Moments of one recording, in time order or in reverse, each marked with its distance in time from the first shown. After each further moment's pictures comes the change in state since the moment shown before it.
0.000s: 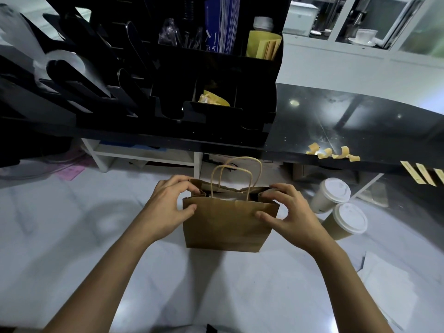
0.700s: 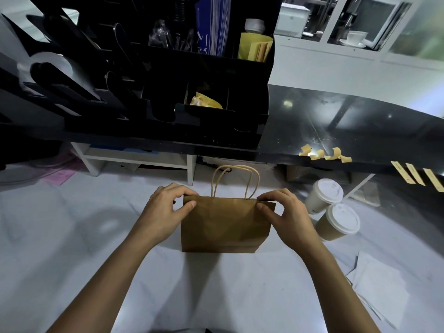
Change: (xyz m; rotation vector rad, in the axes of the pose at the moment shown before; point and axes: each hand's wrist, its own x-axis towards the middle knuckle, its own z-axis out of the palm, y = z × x) left_hand 0.006 0.006 0.012 -0.090 0.043 -0.016; right_hand 0.006 0.009 0.008 0.099 0.171 0.024
